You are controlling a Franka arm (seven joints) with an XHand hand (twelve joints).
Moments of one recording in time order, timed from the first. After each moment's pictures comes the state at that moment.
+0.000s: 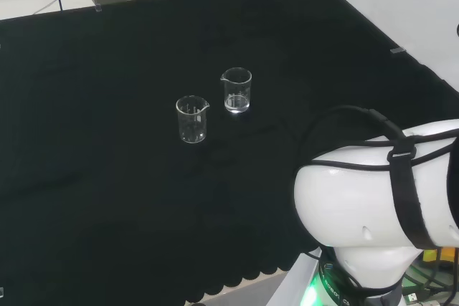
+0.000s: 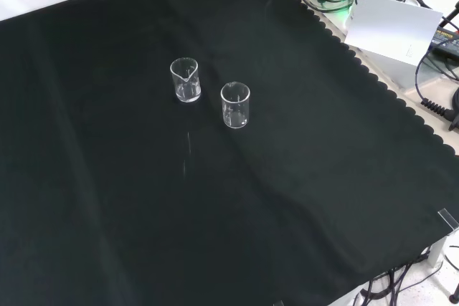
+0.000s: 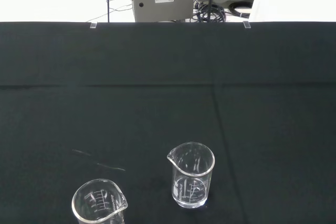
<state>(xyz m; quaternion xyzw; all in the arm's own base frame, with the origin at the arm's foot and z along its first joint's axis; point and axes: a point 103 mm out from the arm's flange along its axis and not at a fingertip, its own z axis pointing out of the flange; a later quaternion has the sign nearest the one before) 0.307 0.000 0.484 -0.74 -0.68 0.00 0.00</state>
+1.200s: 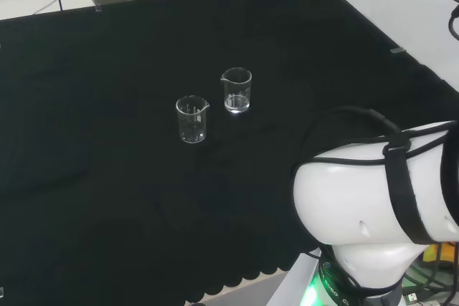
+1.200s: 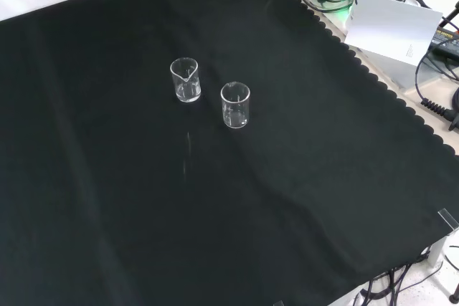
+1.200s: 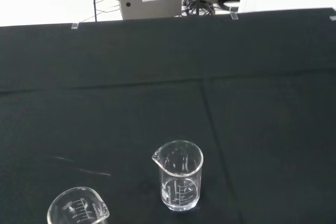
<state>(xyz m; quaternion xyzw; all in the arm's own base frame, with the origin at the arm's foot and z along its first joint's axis) 0.332 -0.031 0.448 -0.75 -0.66 -0.01 0.02</state>
